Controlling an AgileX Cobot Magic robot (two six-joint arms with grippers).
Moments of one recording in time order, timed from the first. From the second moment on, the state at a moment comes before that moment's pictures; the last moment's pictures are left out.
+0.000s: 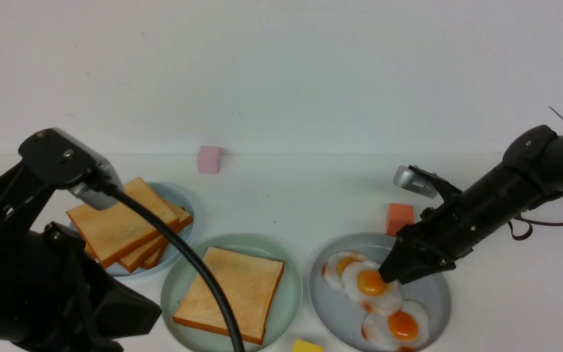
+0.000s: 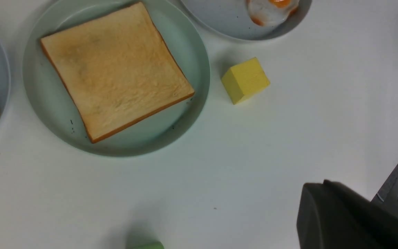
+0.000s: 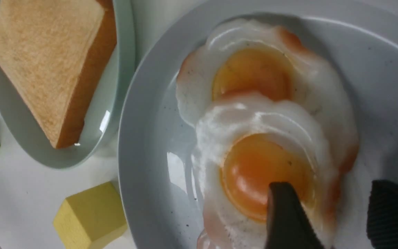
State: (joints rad) right arm 0.08 2.09 -1.33 0.84 1.00 -0.79; left arm -0.38 0.98 -0.88 -0.46 0.97 0.46
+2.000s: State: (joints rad) right arm 0.52 2.22 -1.65 0.82 0.82 -0.60; left arm -0.38 0.98 -0.88 -0.27 0.99 0.20
